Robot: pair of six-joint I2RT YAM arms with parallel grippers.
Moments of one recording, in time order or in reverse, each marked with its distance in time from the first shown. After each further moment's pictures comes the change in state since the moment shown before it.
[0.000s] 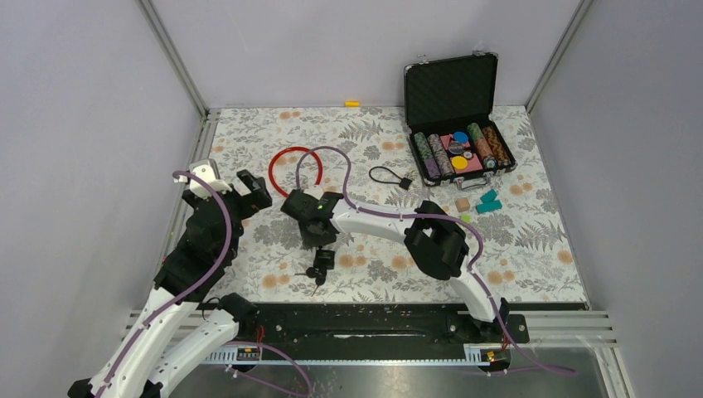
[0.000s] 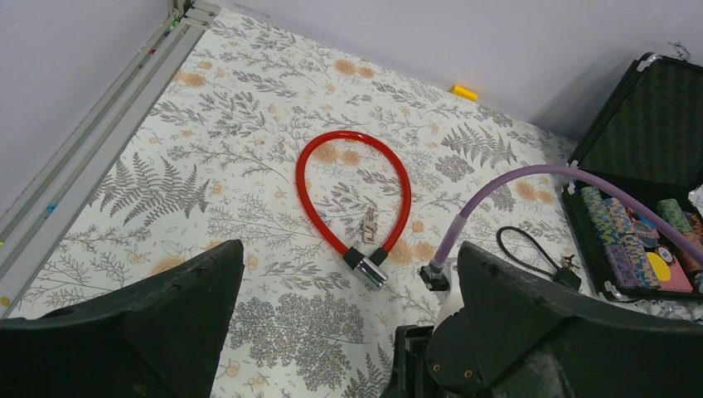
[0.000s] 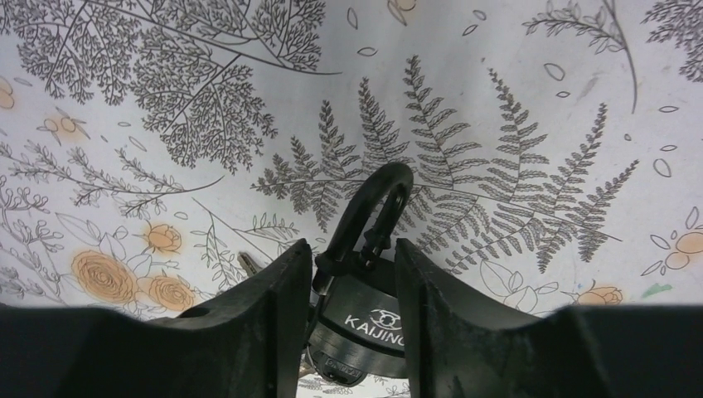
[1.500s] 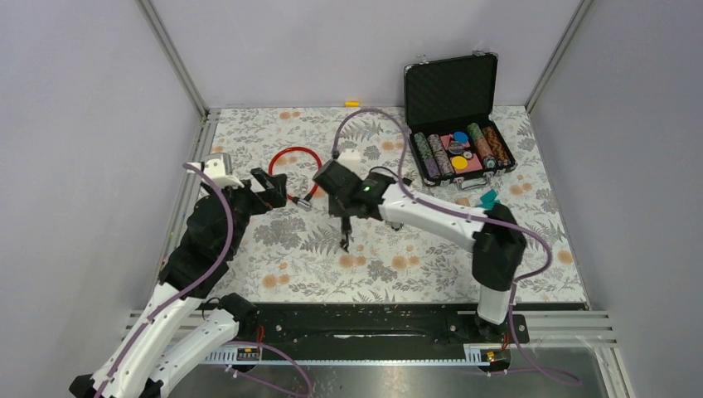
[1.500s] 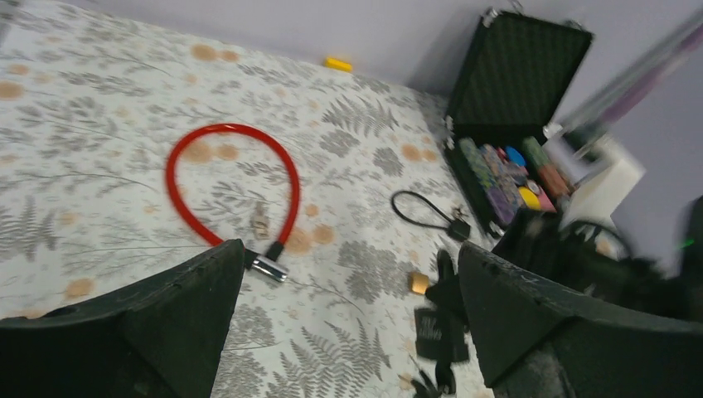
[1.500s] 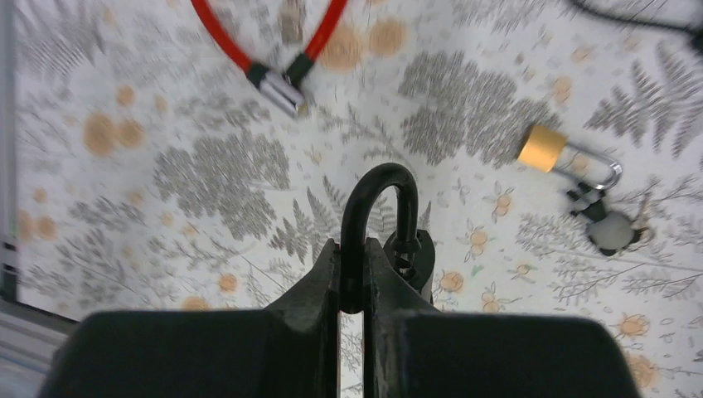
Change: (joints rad) left arm 0.000 0.032 -0.018 0.141 0.272 -0.005; right arm -0.096 -0.398 -0.219 0.095 0.195 0.030
